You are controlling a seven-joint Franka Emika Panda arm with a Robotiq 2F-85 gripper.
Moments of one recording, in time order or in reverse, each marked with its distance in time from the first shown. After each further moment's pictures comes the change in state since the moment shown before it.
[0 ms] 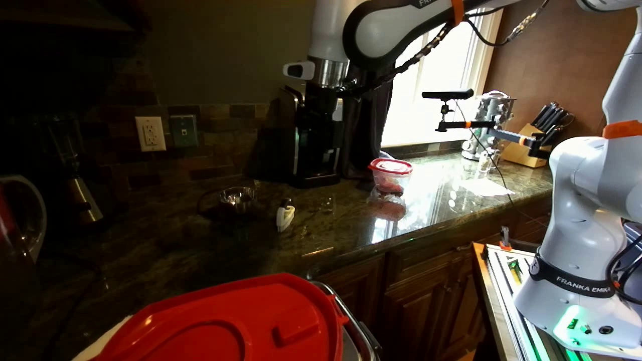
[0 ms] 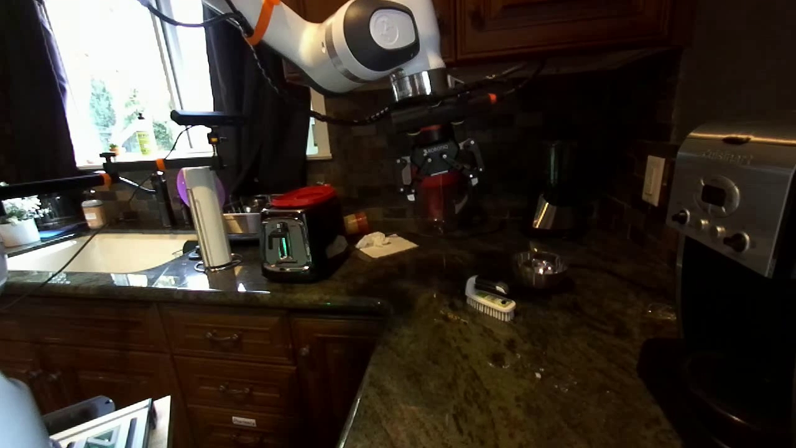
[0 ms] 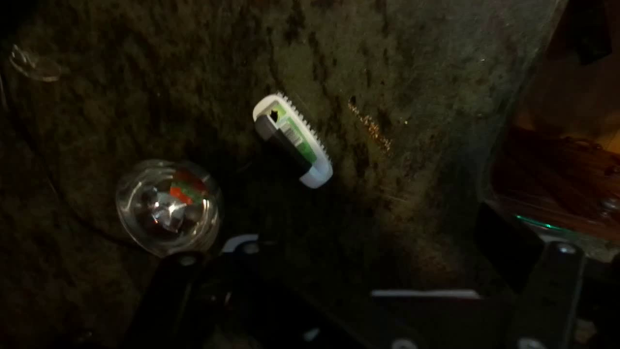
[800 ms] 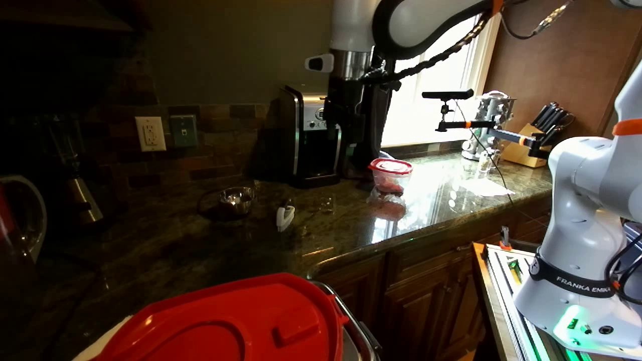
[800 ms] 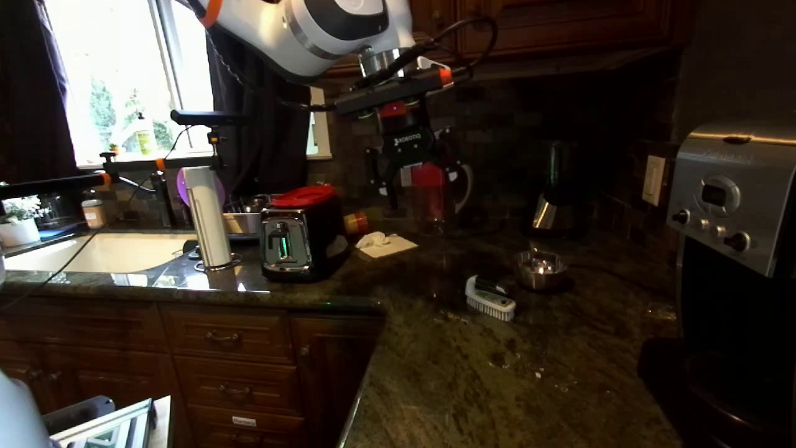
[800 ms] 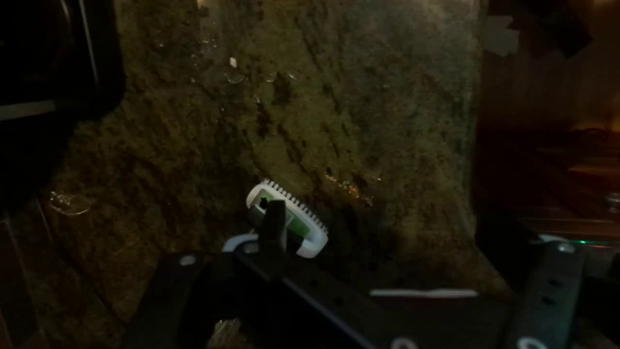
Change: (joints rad) arm 0.021 -0.145 -0.009 -0.093 -0.121 -0.141 0.339
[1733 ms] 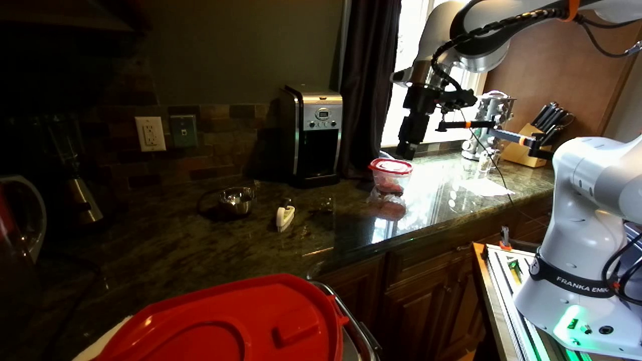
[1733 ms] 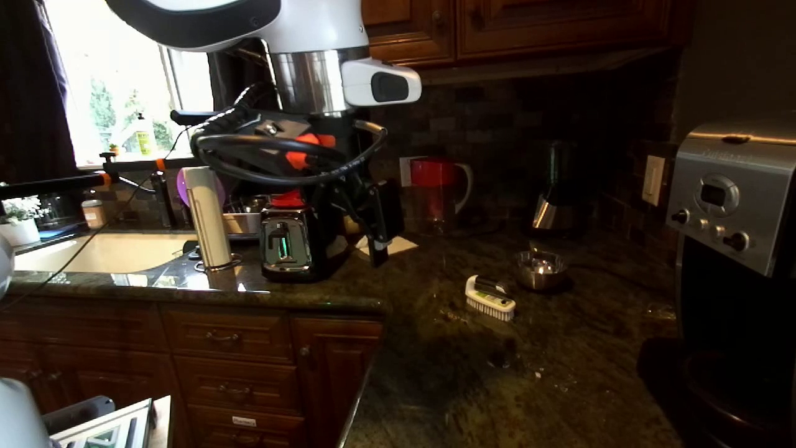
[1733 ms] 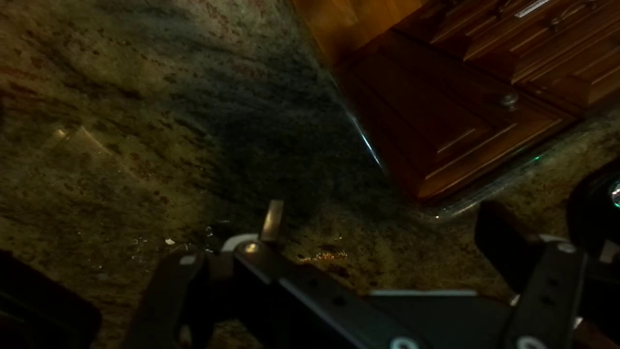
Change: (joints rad) arm -0.089 -0.492 -0.258 -0.462 0.286 0.012 0.111
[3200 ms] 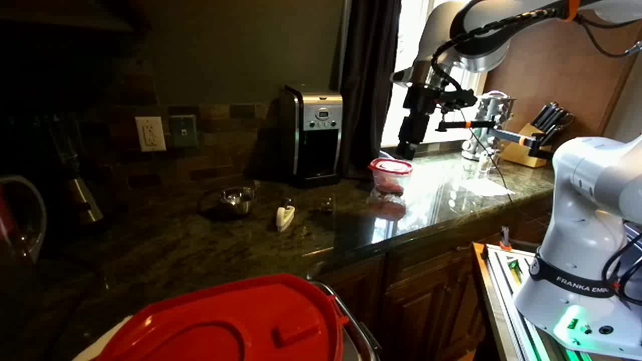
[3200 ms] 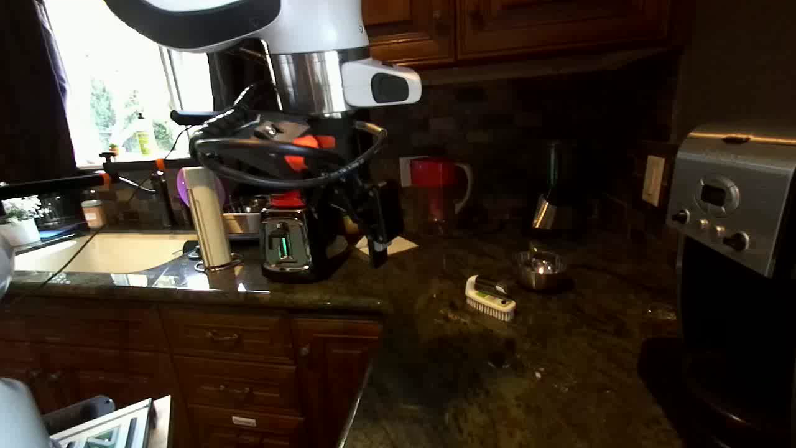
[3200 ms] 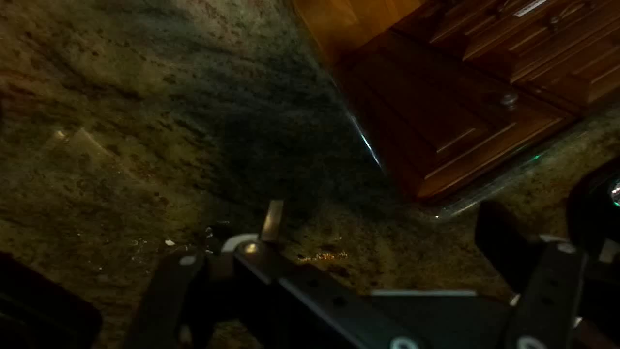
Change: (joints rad) arm 0.001 -0.001 -0.004 -0.001 0.001 0.000 0.003
